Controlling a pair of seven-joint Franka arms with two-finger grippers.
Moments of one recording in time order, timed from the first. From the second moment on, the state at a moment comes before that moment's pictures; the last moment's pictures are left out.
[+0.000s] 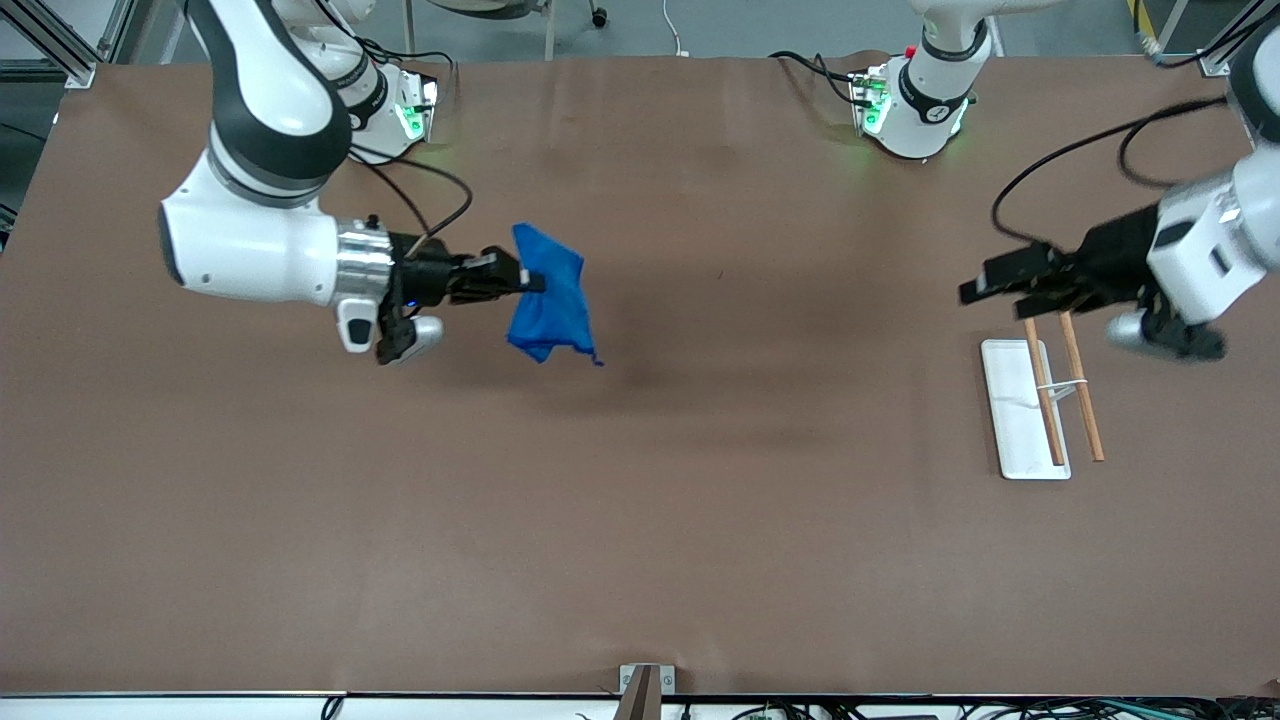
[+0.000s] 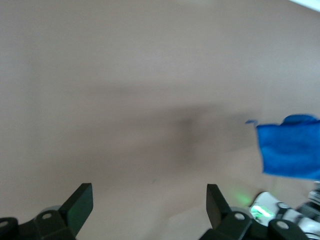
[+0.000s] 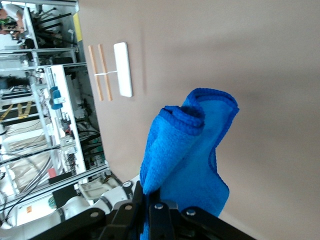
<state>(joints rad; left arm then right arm) 0.10 0.15 -0.16 -1.64 -0.60 1.72 0.07 -0.05 0.17 0.48 -1.86 1.01 1.99 -0.07</state>
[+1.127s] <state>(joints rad) 0.09 0.44 -0.24 -1.92 -1.54 1.62 0.69 0.13 0.19 0.49 -1.81 1.52 2.23 -0.06</state>
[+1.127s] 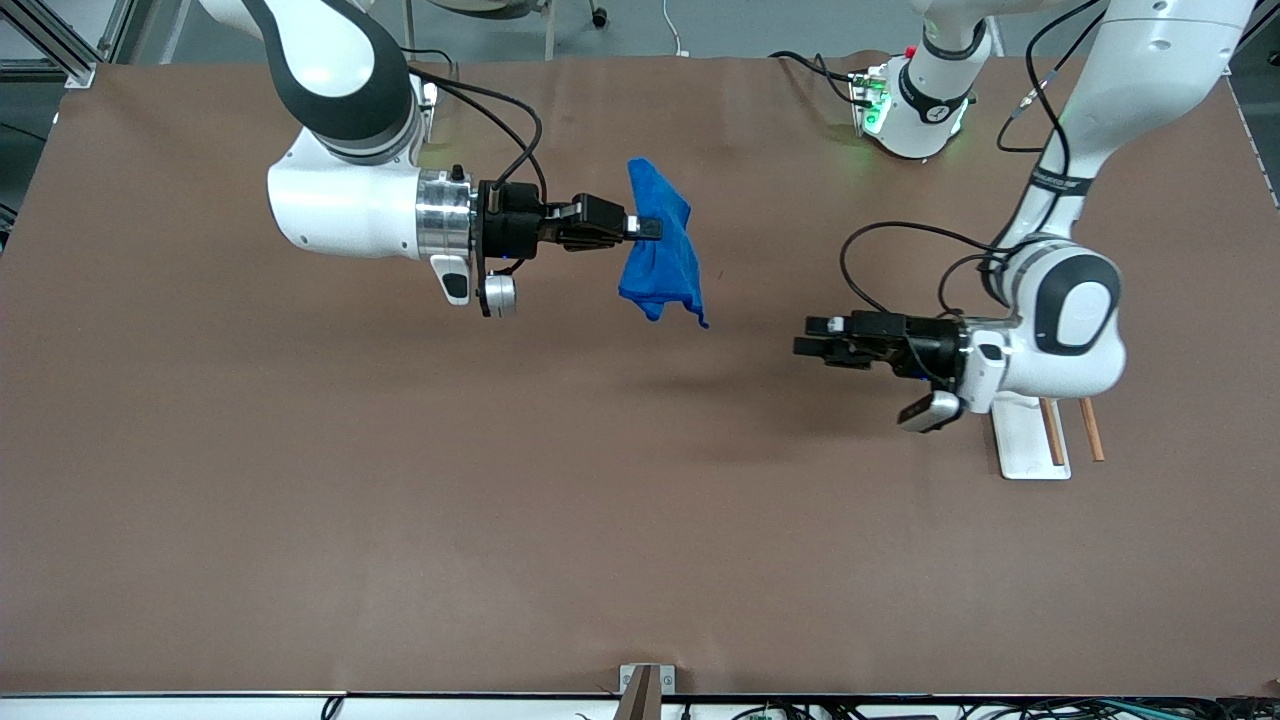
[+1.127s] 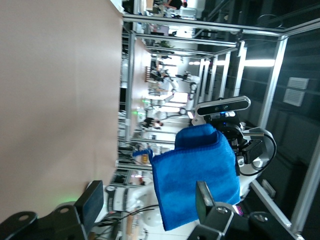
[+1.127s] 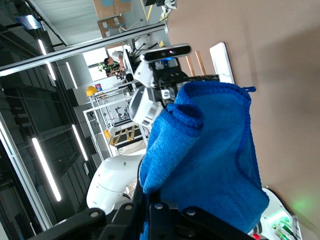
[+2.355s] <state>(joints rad) 0.09 0.45 -0.39 -2.07 -1.82 1.58 0.90 0.18 0.30 0.49 -1.70 1.53 2.33 -0.07</state>
